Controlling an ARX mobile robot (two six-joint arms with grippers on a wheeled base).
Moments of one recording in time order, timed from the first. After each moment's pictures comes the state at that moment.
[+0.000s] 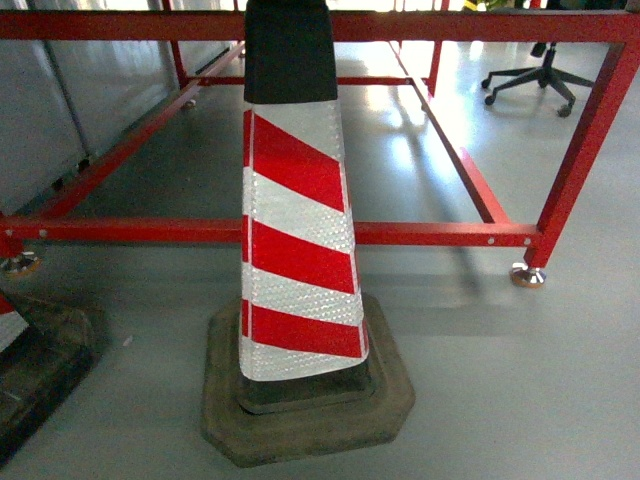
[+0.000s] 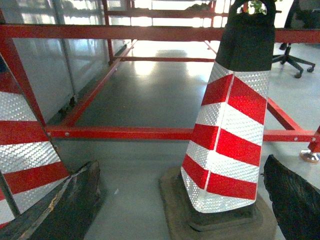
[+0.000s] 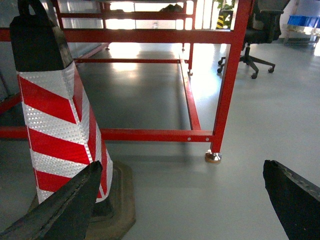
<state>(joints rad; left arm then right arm) 0.00 0.01 0.01 0.00 0.00 0.00 0.00 0.00 0.01 0.00 0.00 0.00</state>
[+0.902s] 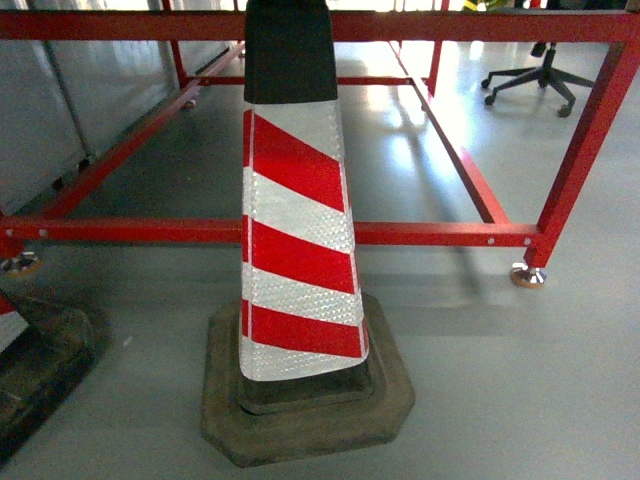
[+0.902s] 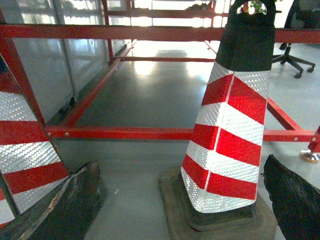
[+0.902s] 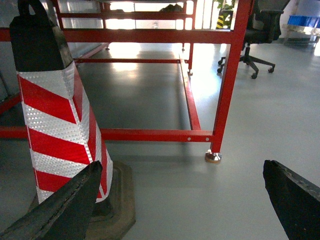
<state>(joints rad) 0.00 0.01 0.01 0.00 0.00 0.00 0.00 0.00 0.01 0.00 0.00 0.00</state>
